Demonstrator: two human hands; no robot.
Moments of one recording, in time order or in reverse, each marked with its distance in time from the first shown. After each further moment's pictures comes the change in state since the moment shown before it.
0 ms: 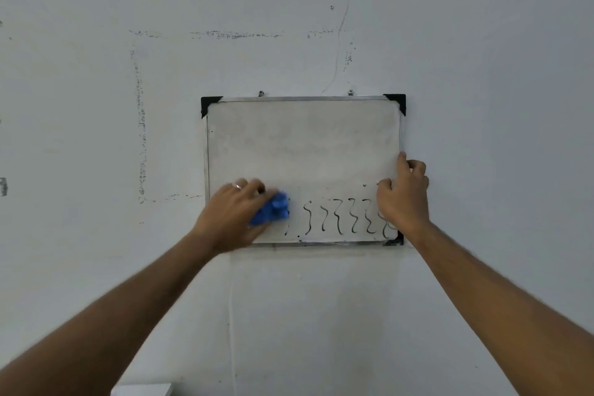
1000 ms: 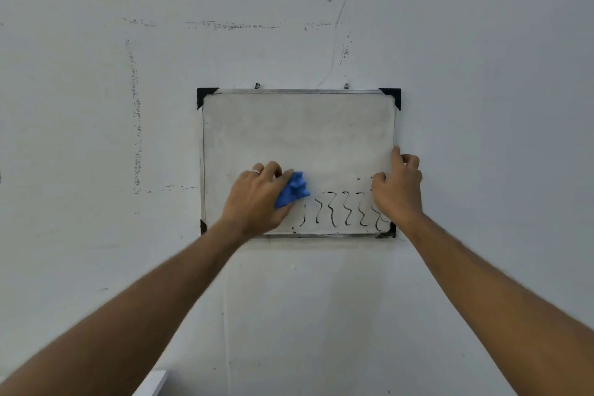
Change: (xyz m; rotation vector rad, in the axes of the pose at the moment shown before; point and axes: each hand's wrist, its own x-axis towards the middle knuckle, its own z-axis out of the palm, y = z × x) left_hand 0.037 0.044 -0.003 -0.051 -0.026 -0.102; right_hand 0.001 0.000 -0.005 -0.001 -0.032 0.011
